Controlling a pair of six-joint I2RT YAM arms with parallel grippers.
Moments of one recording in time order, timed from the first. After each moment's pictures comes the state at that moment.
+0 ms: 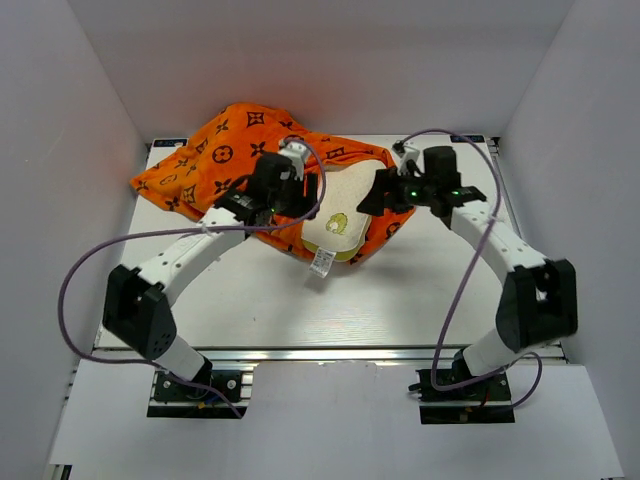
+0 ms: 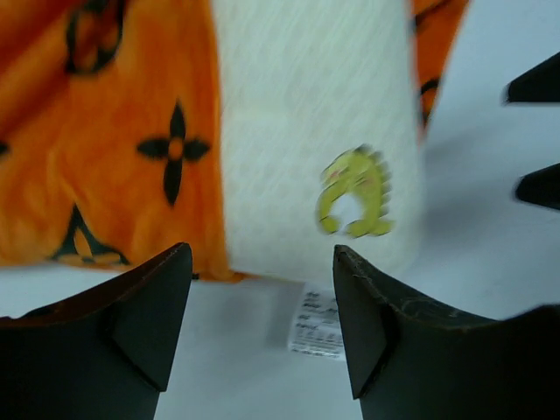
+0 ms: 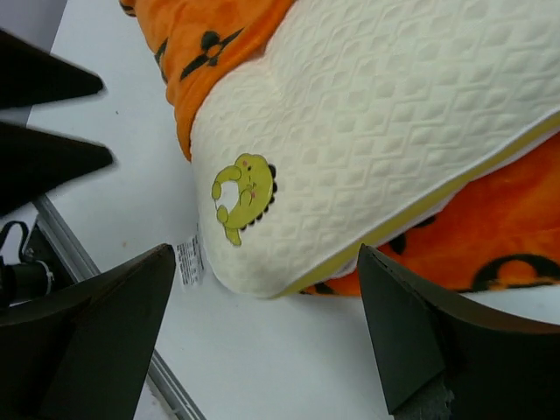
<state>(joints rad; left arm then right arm) -0.58 1.52 1.36 -0.38 -0.01 -0.26 0.28 1.51 1.19 -0.27 -0.63 0.18</state>
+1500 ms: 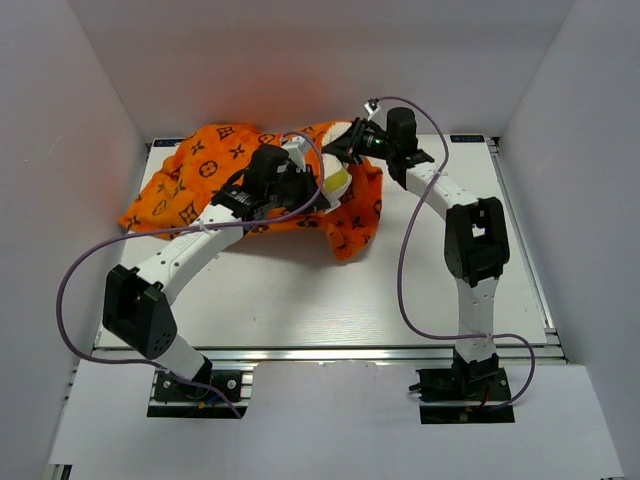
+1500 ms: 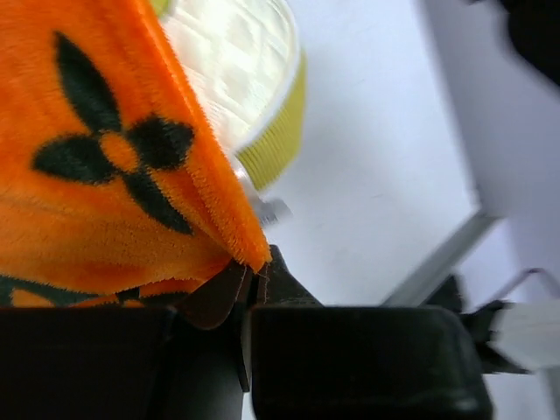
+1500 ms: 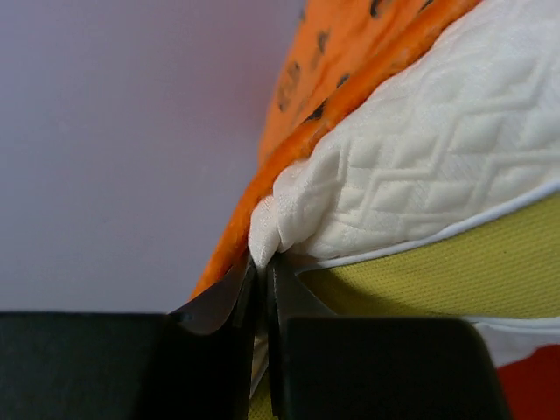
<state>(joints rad) -0.57 1.57 1.38 -0.38 0.27 -0.47 0.36 2.13 1.72 0.18 -0.79 0.96</state>
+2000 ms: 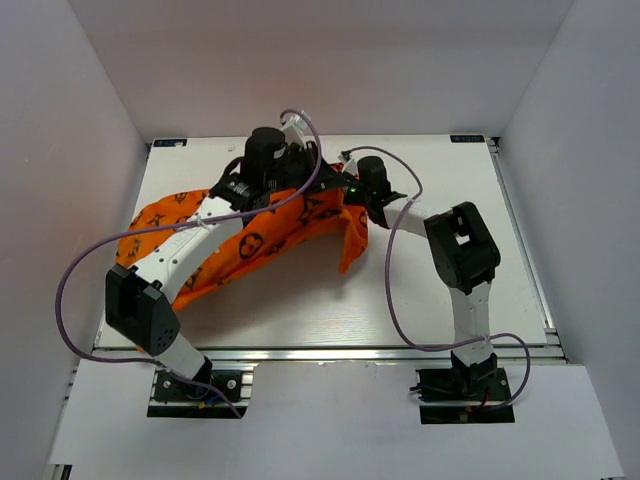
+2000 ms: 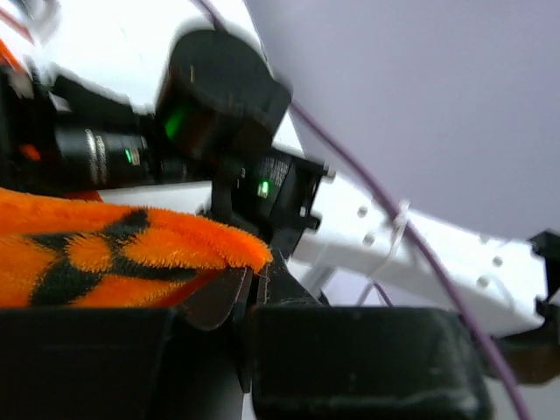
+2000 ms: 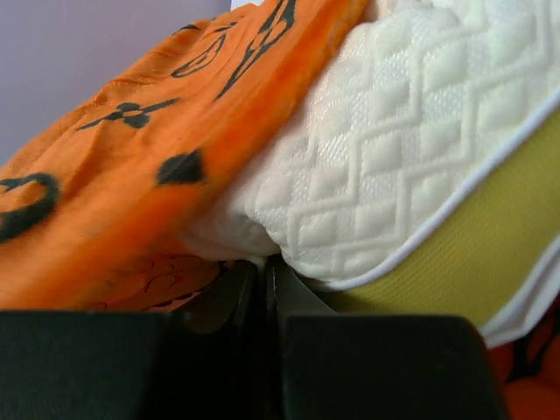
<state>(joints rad) -0.56 1.59 1.54 -0.24 0.41 -0.73 0.51 2.10 1.37 0.38 -0.68 0.96</state>
